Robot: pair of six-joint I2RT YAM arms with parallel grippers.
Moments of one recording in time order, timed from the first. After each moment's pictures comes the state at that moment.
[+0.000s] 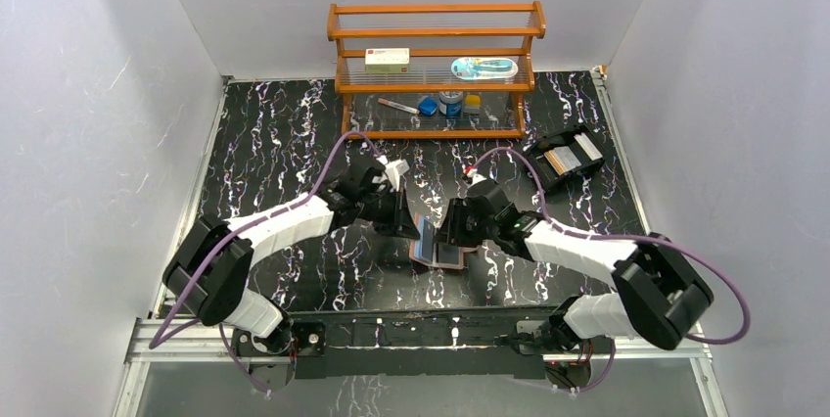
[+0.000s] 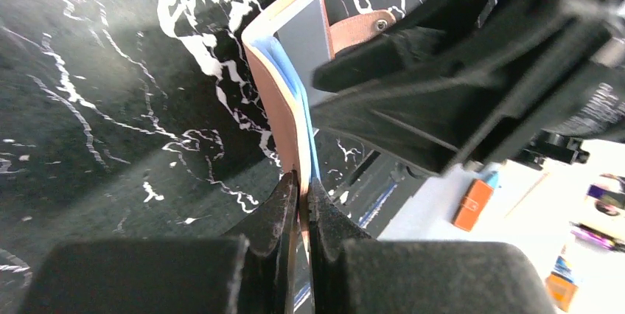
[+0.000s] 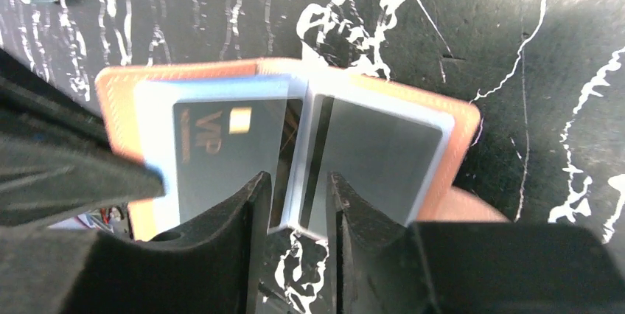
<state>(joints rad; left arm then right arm) -0.68 1.48 0.80 -0.15 0.53 -0.67 0.76 1.34 0.56 0.00 -0.18 0.77</state>
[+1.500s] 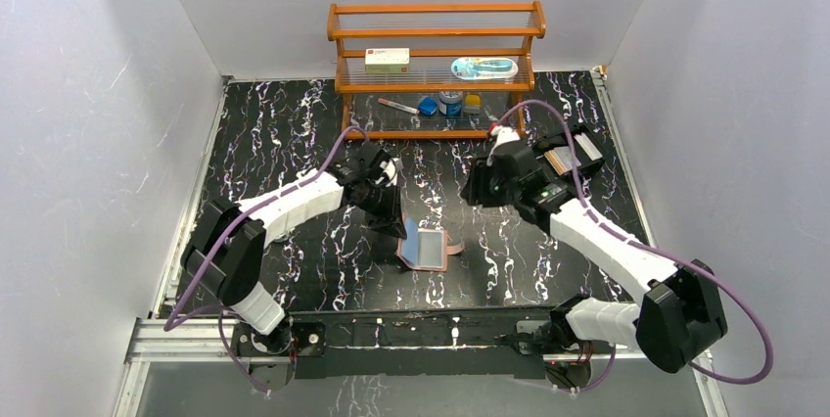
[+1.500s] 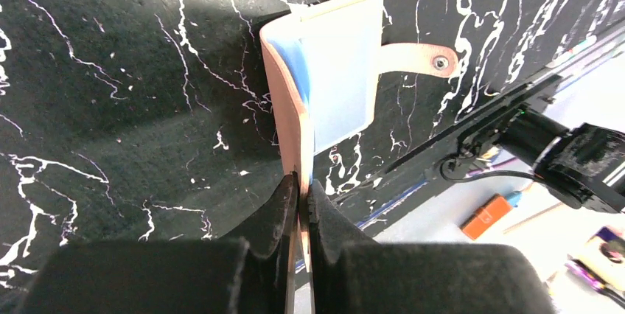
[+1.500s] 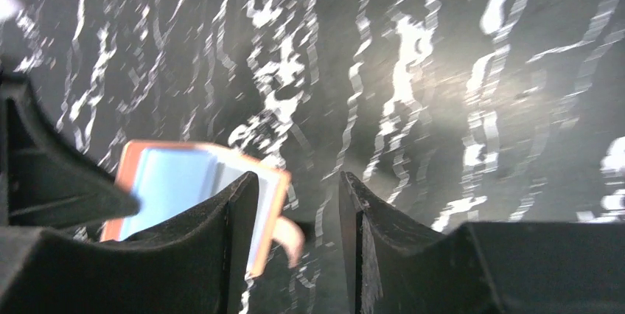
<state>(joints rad) -0.67 1.61 1.08 -0.64 0.37 -0.61 0.62 1.19 0.80 -0.32 -0.01 0.49</state>
